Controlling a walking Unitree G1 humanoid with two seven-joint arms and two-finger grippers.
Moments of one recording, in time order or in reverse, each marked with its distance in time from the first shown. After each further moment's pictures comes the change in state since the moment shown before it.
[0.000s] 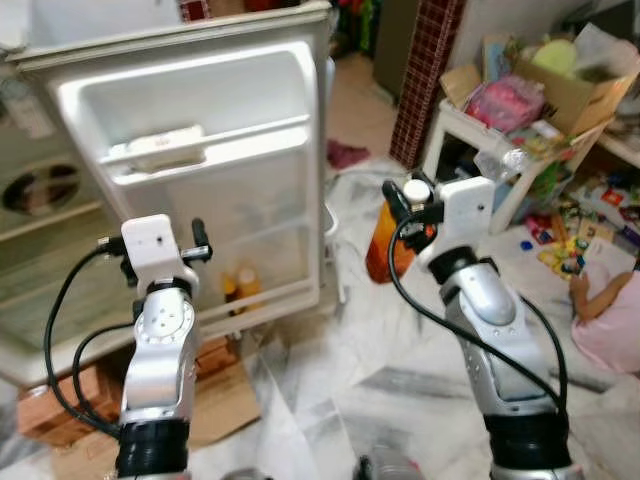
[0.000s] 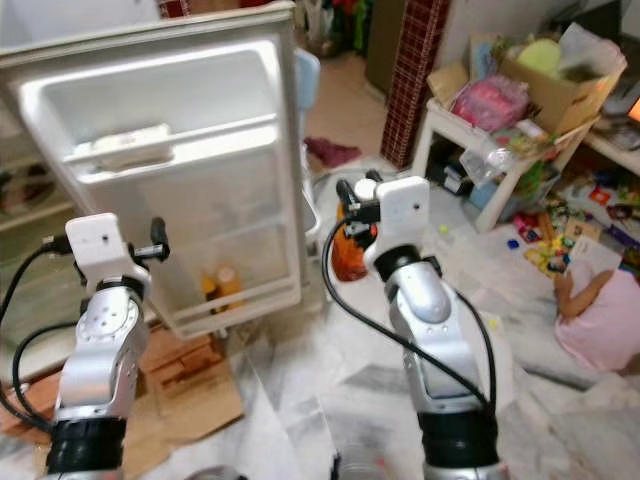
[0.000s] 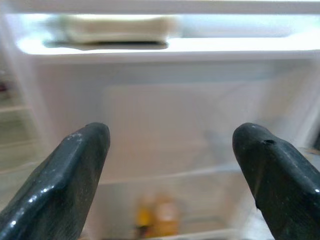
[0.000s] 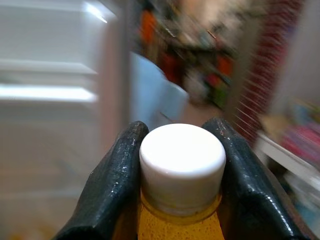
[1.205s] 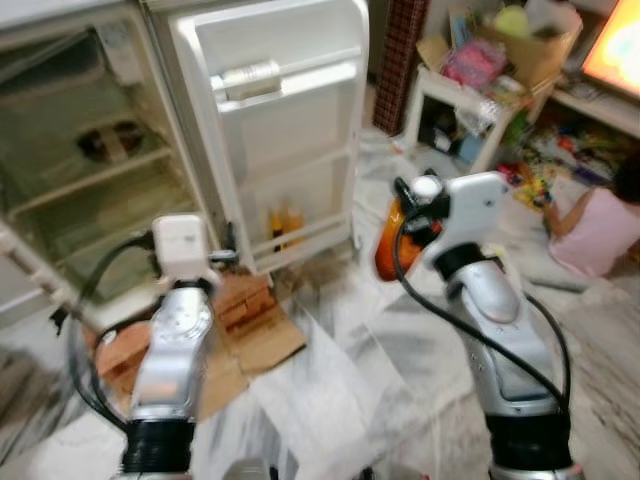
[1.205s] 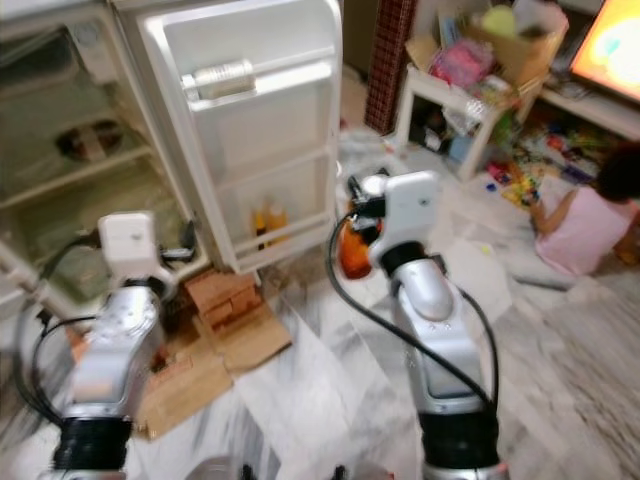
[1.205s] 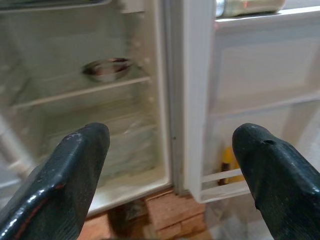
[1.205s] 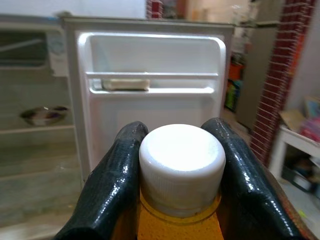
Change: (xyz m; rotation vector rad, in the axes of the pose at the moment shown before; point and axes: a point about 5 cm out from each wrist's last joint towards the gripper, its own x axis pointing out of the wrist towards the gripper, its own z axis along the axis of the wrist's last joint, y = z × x) left arm 0.008 0.017 -0.003 0.066 0.015 0.031; right arm 0.006 0.028 0.023 0.039 -0.070 0.091
